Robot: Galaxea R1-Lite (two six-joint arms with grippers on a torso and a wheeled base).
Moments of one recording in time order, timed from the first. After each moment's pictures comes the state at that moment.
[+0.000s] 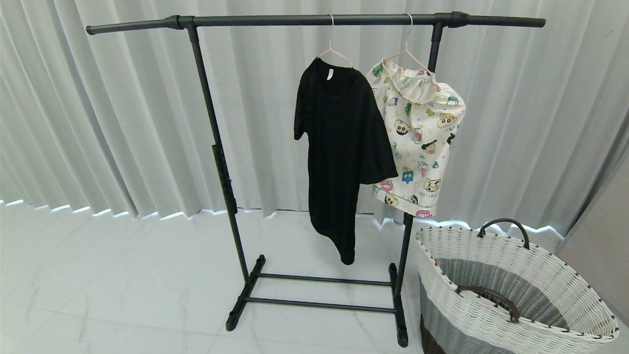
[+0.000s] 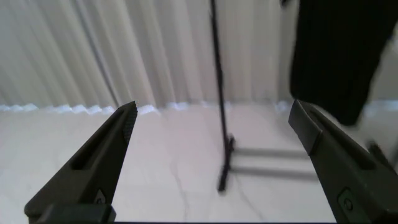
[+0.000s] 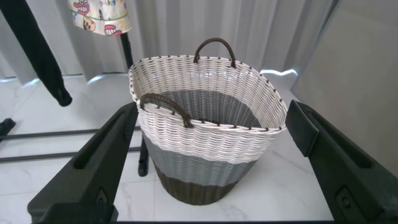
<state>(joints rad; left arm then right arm) 0.01 0.00 -0.01 -0.13 0.12 0.22 0.00 0.00 0.00 0.03 -0.12 0.03</state>
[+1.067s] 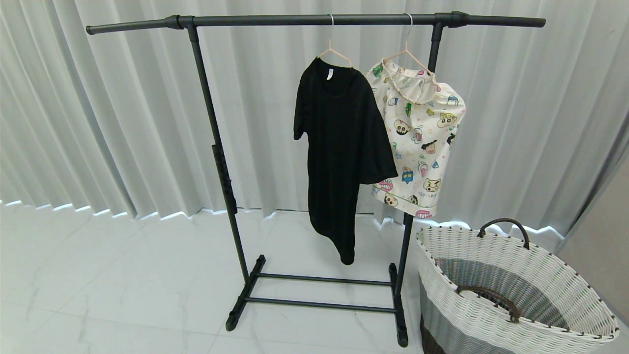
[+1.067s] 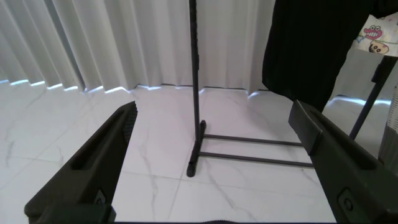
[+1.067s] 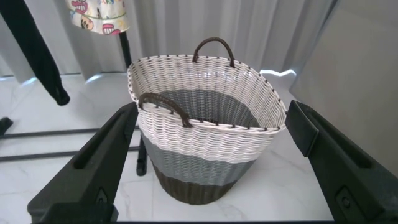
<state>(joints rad) 0.00 0.00 0.00 0.00 0.03 0.08 0.00 0.00 0.00 0.03 -0.12 0.03</state>
